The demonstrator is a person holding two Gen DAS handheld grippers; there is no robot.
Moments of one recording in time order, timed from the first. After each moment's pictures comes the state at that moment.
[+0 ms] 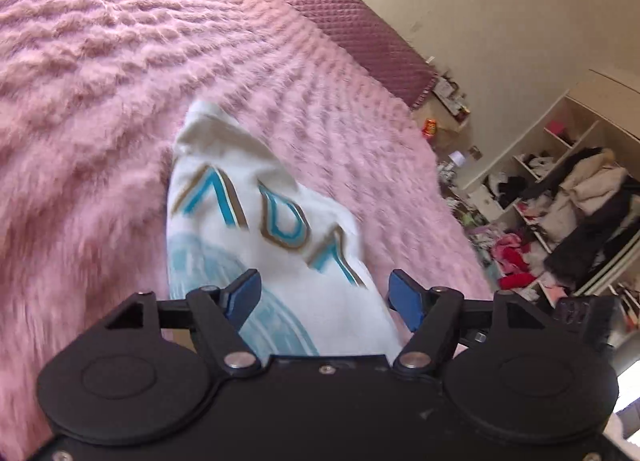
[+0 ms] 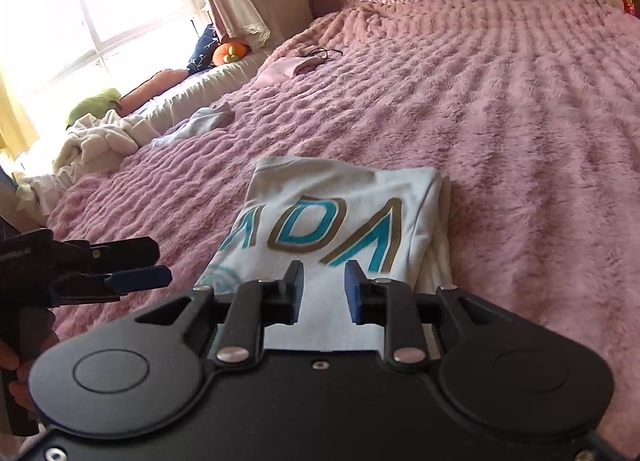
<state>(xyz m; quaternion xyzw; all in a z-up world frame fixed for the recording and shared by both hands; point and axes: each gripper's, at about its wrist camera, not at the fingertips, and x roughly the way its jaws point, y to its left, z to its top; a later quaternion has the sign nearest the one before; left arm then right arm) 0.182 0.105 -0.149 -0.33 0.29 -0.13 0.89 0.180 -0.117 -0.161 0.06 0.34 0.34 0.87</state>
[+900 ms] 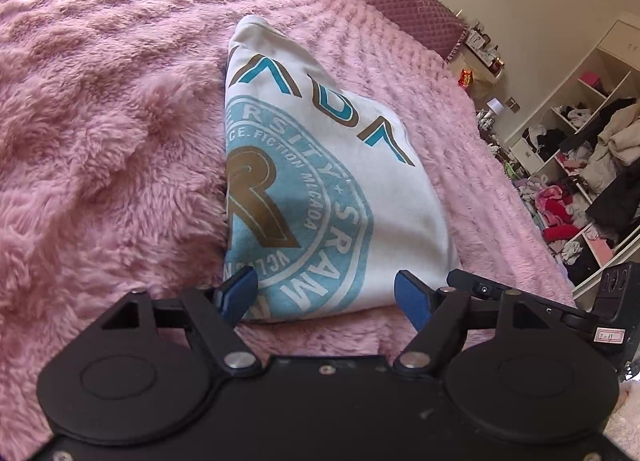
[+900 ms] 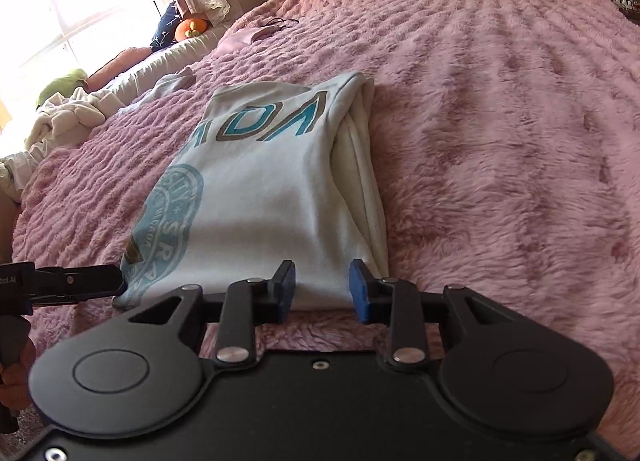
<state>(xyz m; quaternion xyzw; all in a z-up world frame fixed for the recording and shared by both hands) 0.130 0.071 -0.205 -0.28 0.35 -0.08 0.89 0.124 -0.173 -0.209 0.05 0.38 0.28 0.88</state>
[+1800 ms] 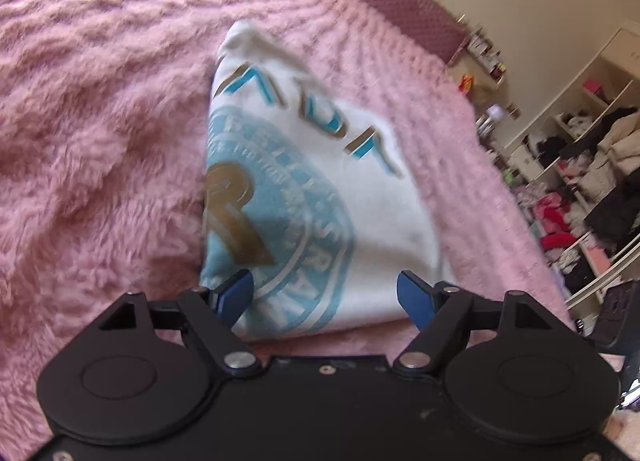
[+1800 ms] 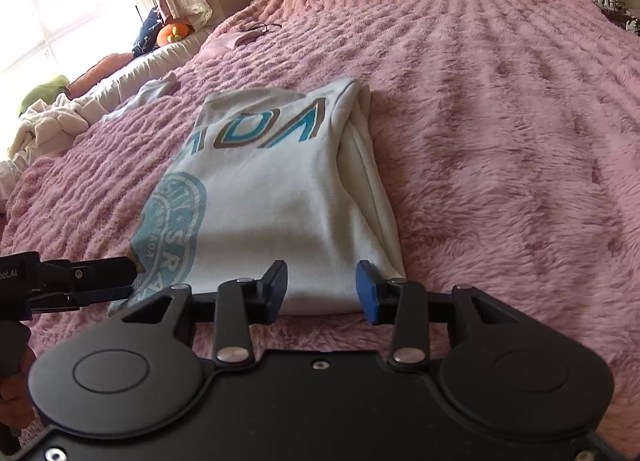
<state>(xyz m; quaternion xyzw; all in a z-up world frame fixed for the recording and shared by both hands) 0.144 0.066 -0.187 -0.29 0.34 -0.09 0.89 0.114 -0.157 -0.194 0.06 0.37 0.25 0.89</state>
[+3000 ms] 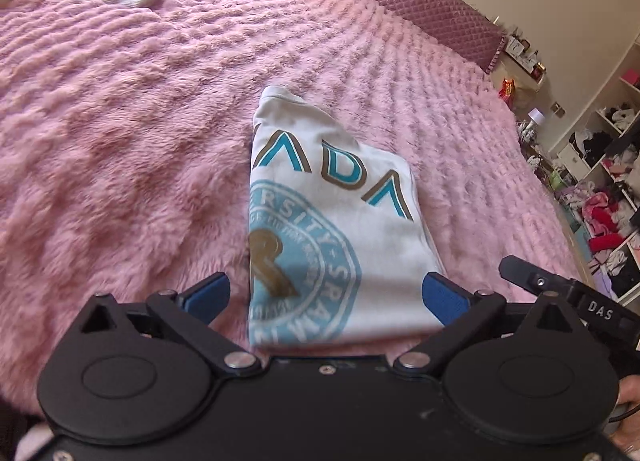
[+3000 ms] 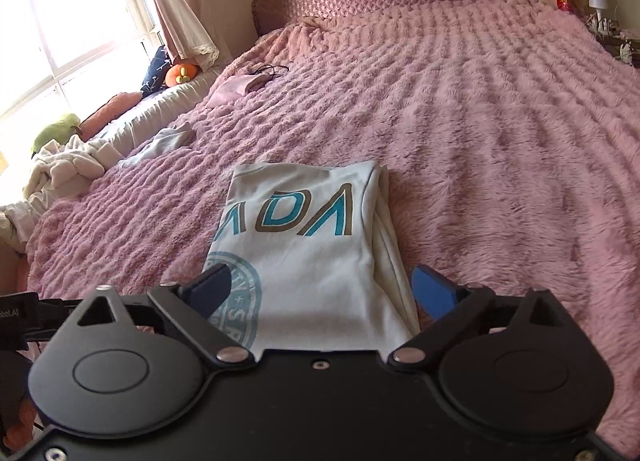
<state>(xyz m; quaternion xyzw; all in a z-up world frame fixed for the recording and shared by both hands) 0.096 0.062 -0.090 -0.23 0.36 0.01 0.90 0.100 -0.156 -0.106 0.07 0.34 0.25 0.90</state>
